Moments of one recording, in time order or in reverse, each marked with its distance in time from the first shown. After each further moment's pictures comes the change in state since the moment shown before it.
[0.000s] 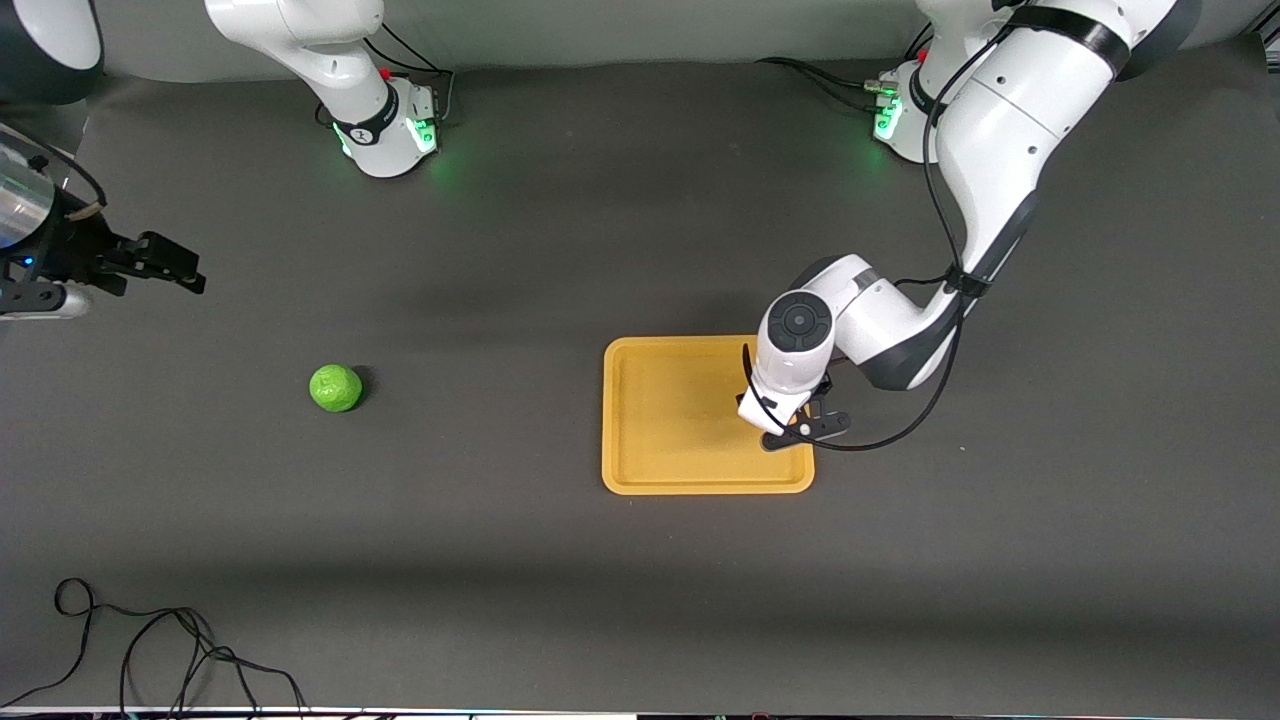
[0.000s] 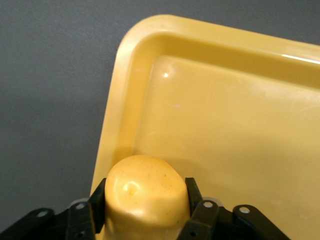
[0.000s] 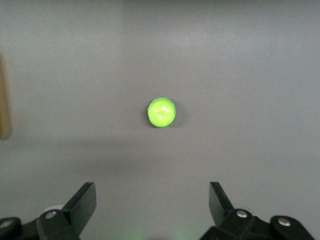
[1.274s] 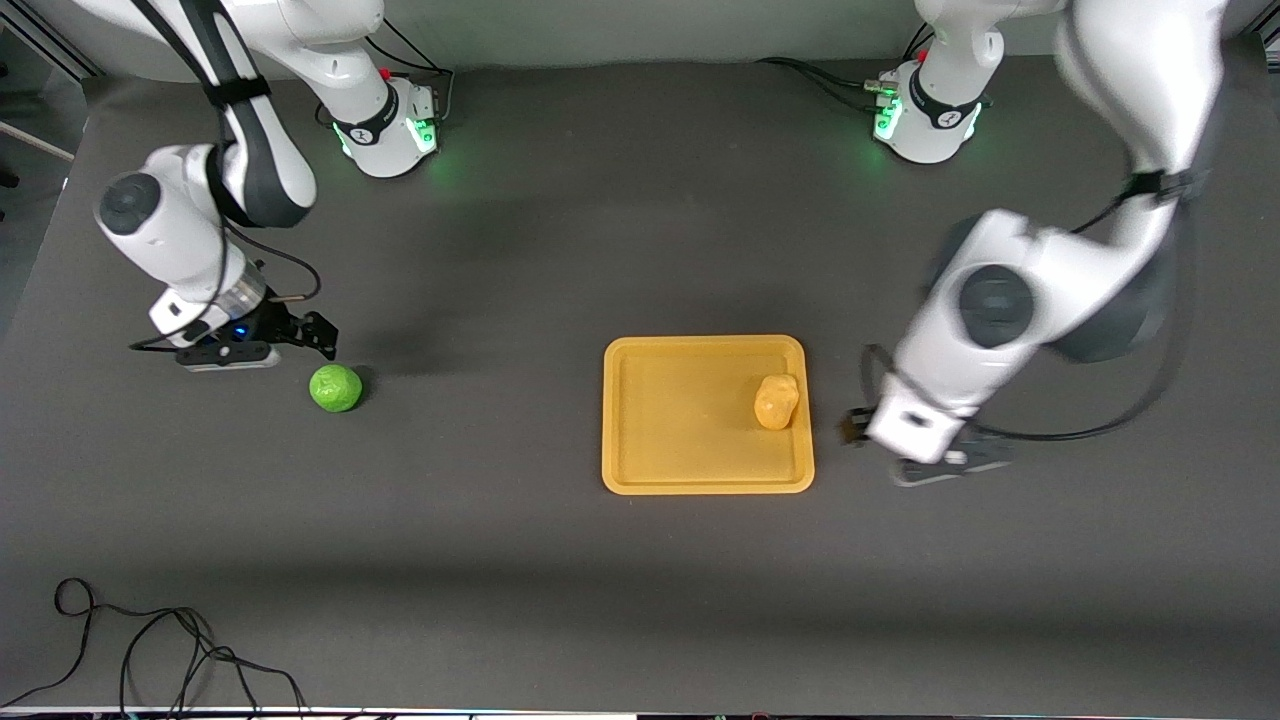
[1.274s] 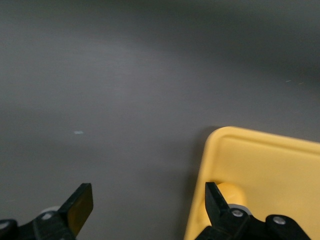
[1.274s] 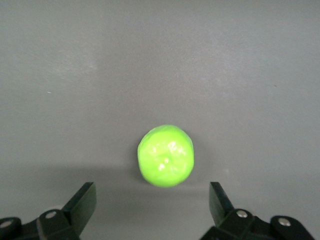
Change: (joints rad) left arm 0.268 -0.288 -0.017 0.130 -0.256 -0.291 0.505; right arm 0.010 0.133 -0.015 -0.697 0.000 1.048 -0.045
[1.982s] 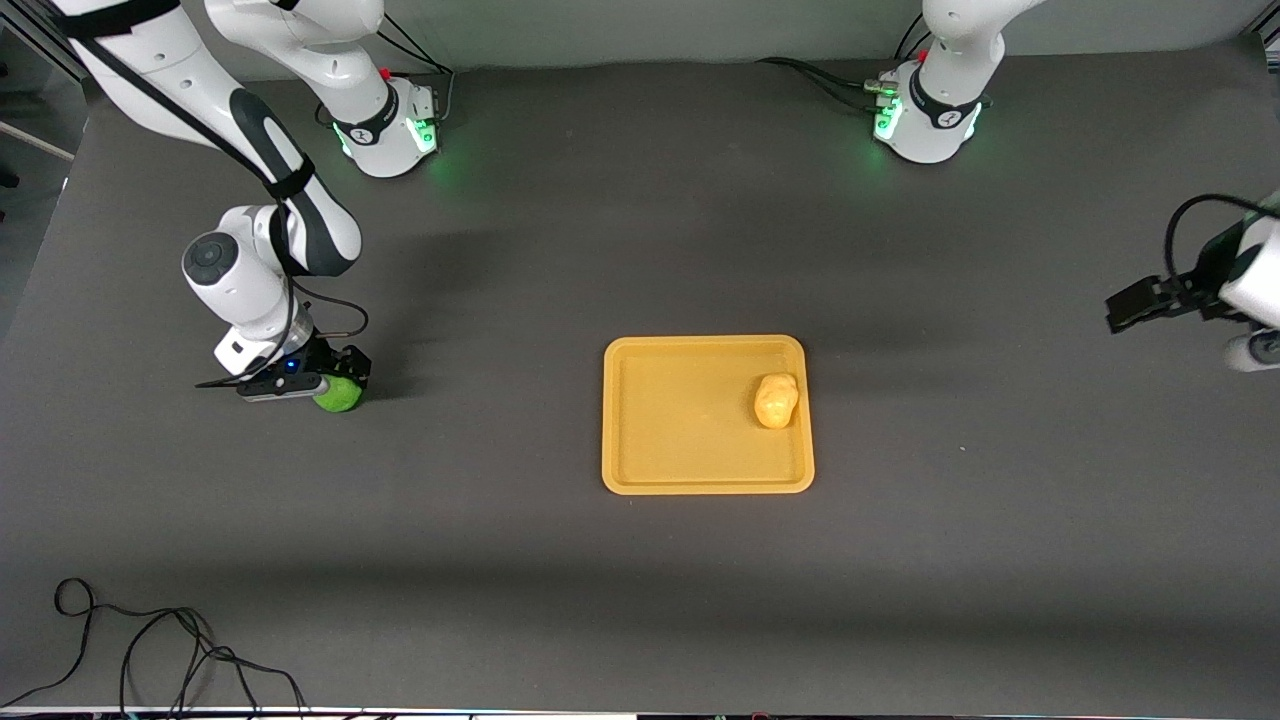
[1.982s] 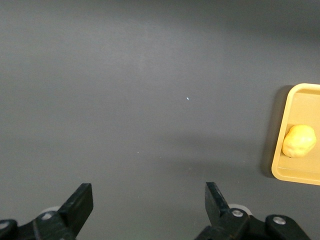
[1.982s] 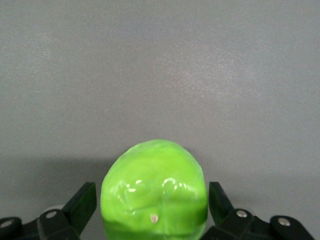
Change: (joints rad) left arm 0.335 -0.357 0.021 0.005 -0.190 -0.335 0.482; right arm -0.003 0.288 -0.006 0.026 0.000 0.274 -0.040
